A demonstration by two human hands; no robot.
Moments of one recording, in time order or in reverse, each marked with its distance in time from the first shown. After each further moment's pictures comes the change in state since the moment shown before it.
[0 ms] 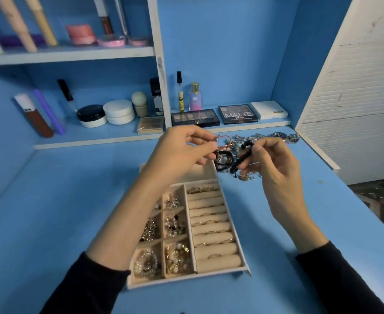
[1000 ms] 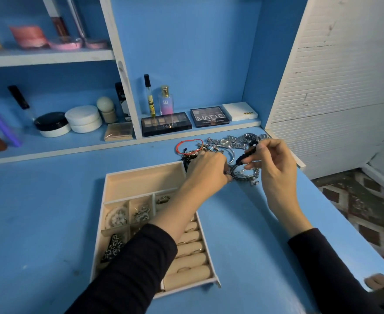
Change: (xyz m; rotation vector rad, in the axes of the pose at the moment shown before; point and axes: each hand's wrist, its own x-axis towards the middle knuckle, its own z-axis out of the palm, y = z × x) left_hand 0.052 -0.039 0.106 0.860 -0.164 0.179; right_hand 0.023 0.021 -0.056 -0.119 0.207 -0.013
